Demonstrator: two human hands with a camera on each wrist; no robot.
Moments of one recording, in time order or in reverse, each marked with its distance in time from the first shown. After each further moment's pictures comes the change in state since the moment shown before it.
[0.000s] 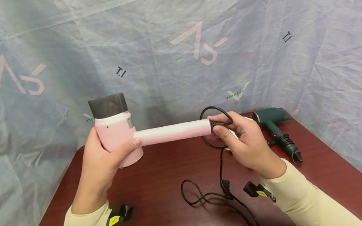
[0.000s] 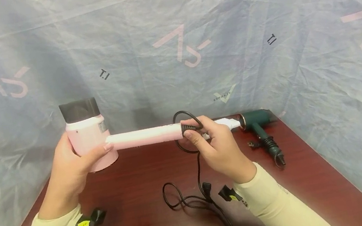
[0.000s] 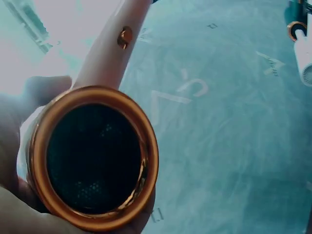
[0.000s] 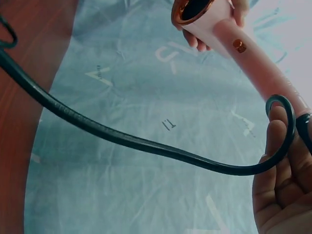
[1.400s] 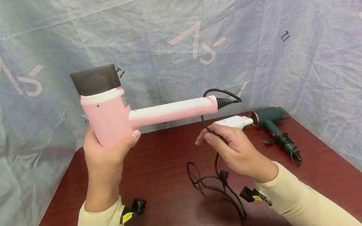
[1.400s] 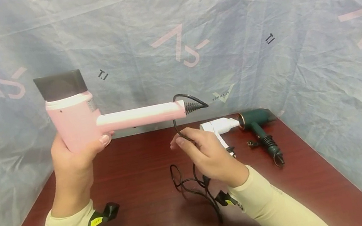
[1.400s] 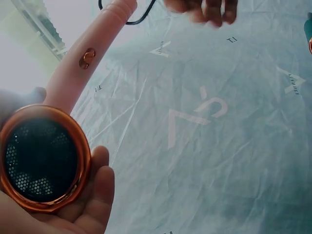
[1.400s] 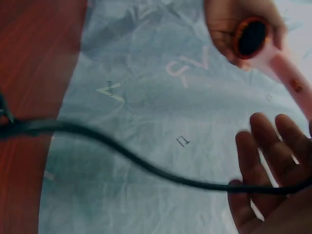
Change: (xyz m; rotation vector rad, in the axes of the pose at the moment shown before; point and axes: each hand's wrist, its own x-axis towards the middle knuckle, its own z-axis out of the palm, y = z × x) left_hand 0.000 0.011 0.030 -0.248 0.111 0.319; right_hand -0.004 0.006 0.015 -0.057 -0.214 0.007
